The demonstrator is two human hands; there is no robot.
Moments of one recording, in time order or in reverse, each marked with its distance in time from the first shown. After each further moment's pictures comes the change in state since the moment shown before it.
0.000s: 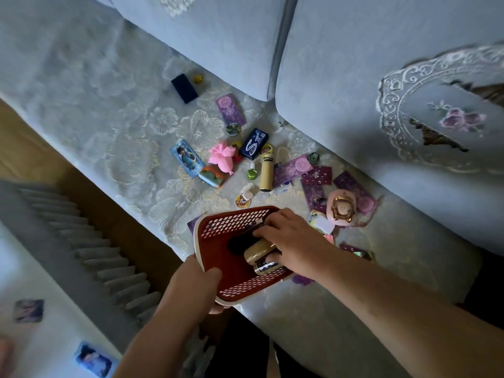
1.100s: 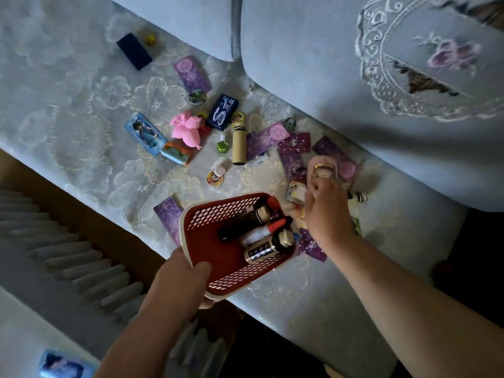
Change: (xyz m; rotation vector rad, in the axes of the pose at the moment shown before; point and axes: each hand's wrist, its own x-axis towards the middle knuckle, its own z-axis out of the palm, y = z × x) left_hand 0.022 -0.019 0.039 0.050 -0.004 0.014; right_hand -0.048 0.066 0.046 0.147 0.411 0.909
